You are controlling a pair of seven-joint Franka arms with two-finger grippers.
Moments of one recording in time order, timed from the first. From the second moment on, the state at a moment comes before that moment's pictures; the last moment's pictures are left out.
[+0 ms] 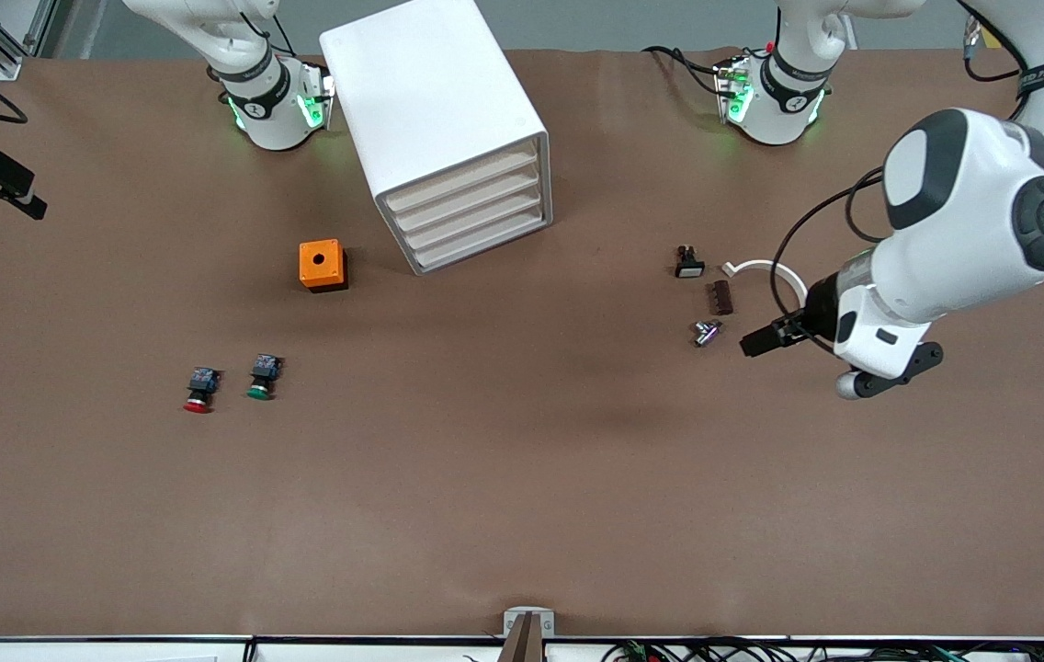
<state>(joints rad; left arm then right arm) -0.17 0.23 -0.04 -1.64 -0.24 1.85 -0.45 -0.06 -0.15 -0.05 -1.69 0.04 1.58 -0.09</state>
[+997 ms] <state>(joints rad) -0.01 0.11 -0.04 -1.70 -0.06 1.77 -0.15 -0.06 -0.15 -0.05 -1.69 0.04 1.58 -0.09</state>
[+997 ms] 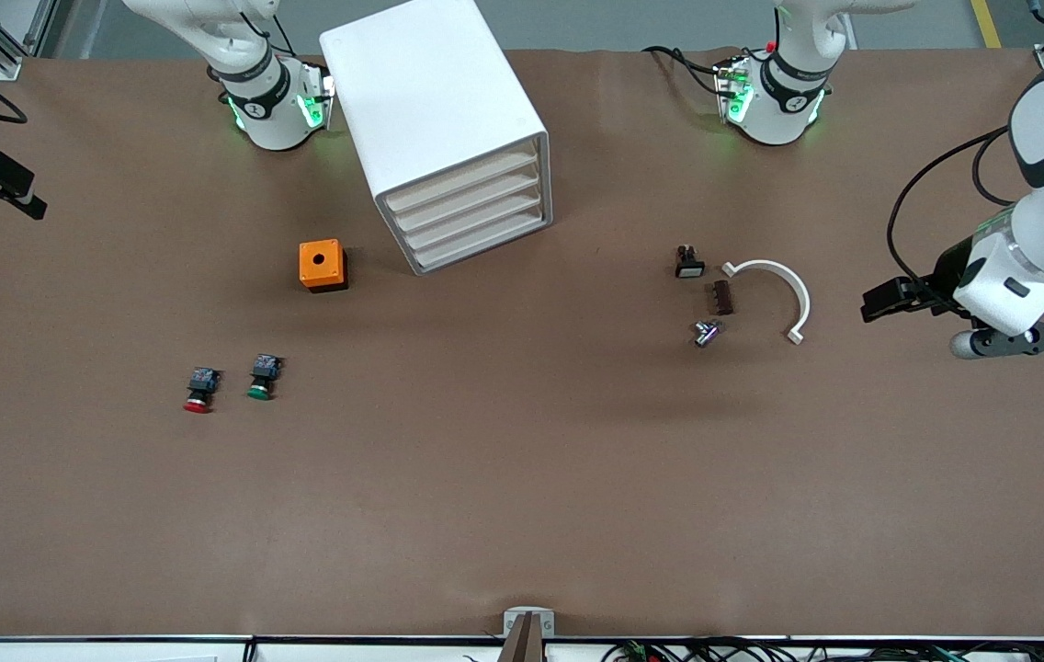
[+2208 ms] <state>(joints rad) 0.08 -0.07 -0.10 -1.70 -0.04 1.67 -0.10 -0.06 -0.15 -0.05 -1.69 0.04 1.57 -0.09</state>
